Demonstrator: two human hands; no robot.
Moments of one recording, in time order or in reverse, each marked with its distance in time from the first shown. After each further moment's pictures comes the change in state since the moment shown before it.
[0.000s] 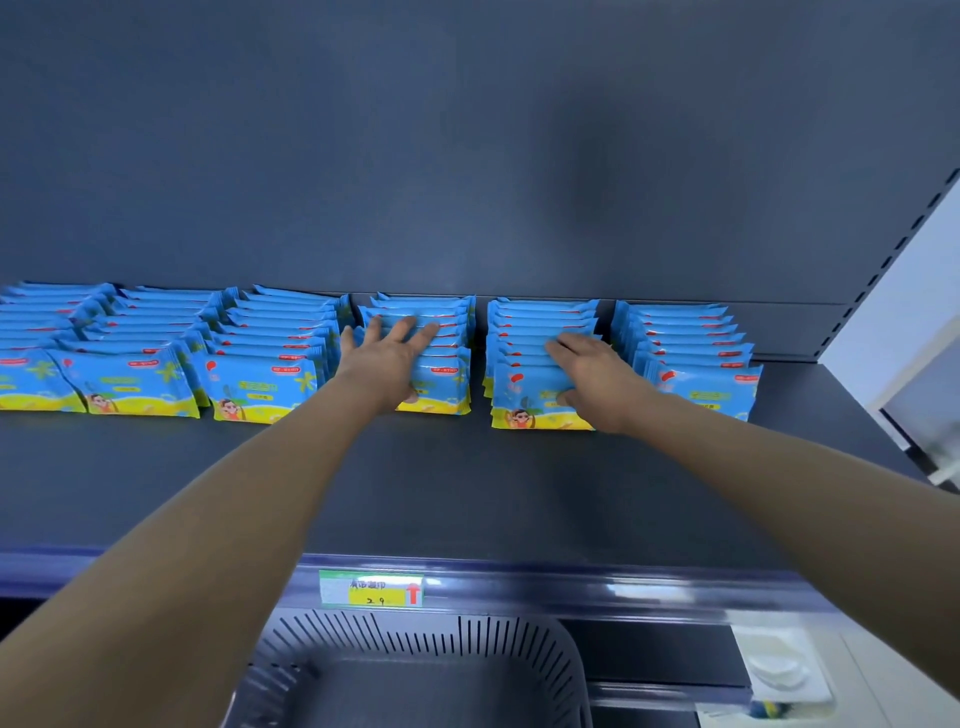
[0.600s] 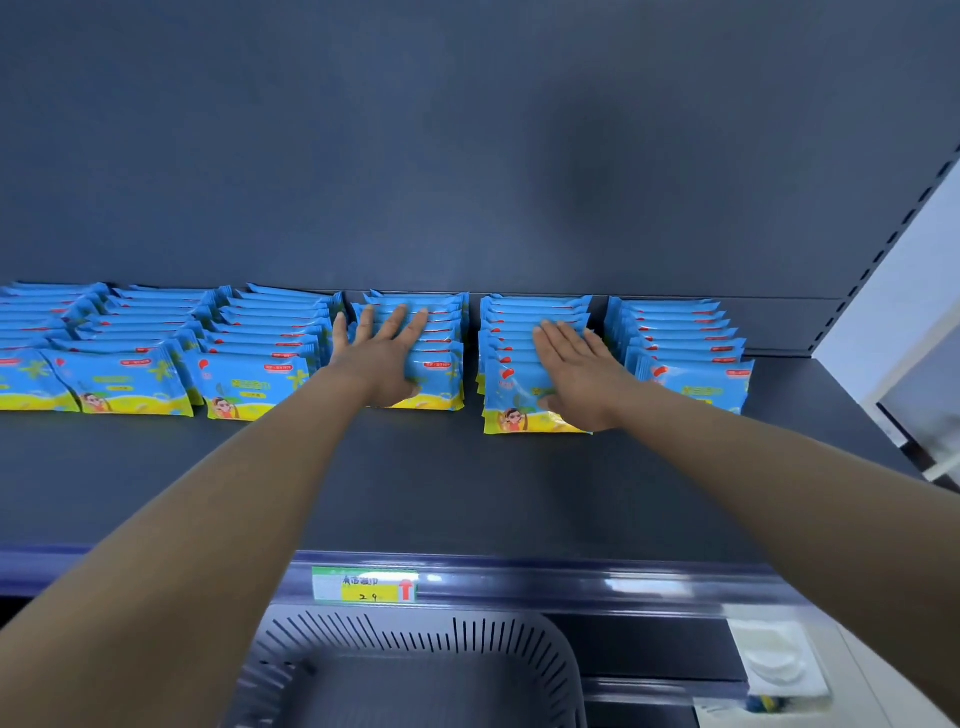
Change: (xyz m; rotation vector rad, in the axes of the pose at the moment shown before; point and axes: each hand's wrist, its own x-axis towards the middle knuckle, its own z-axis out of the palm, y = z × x) left_hand 0.003 -0.003 0.003 -0.039 -0.016 -0.020; right_hand 0.004 -0.002 0.003 -0.116 -0.186 0.038
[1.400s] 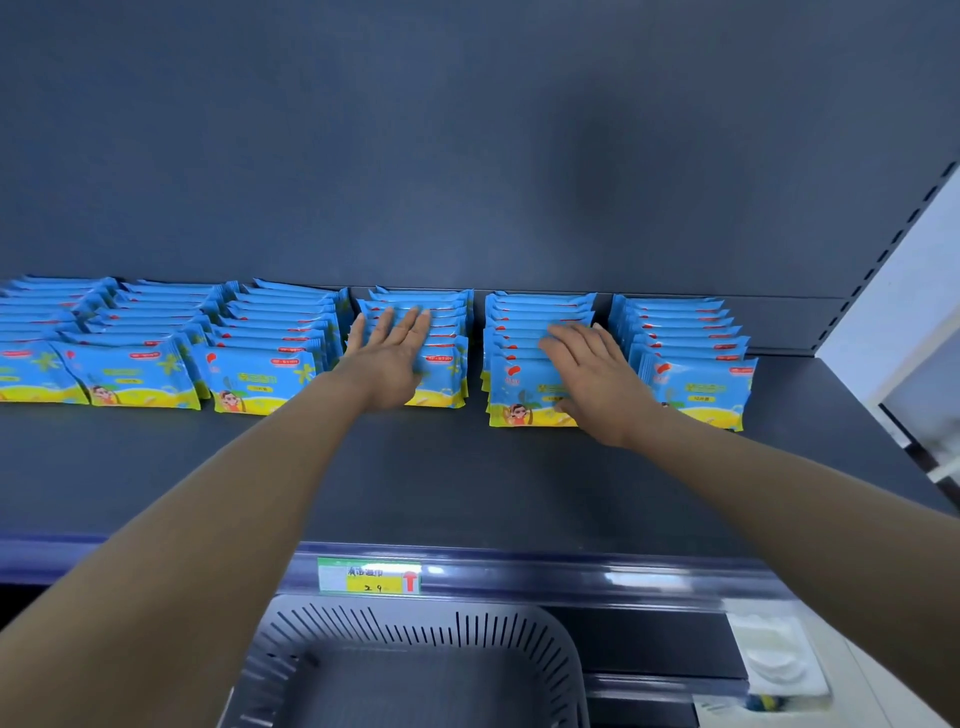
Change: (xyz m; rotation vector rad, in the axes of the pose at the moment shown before) left_hand -0.006 -0.001 0.009 -0.026 0.050 0.103; right_hand -0.015 0.005 0.018 -0.104 0.380 -0.103
